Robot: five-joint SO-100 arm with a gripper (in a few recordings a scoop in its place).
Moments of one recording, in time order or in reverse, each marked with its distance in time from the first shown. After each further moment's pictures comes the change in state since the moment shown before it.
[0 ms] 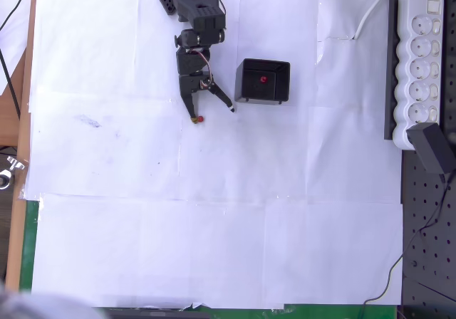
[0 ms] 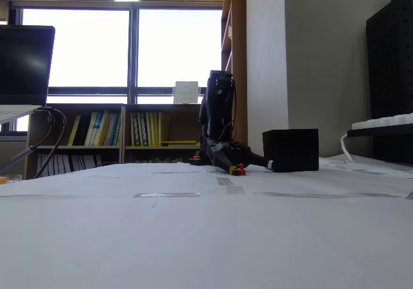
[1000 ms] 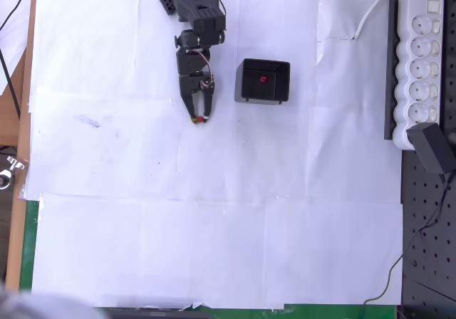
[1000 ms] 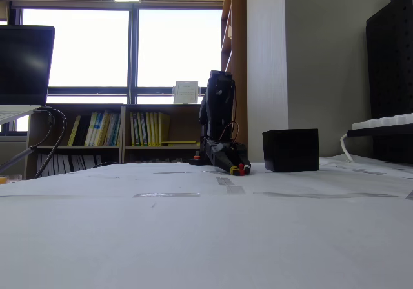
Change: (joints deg) arm 0.0 1.1 0.7 -1.1 -1.1
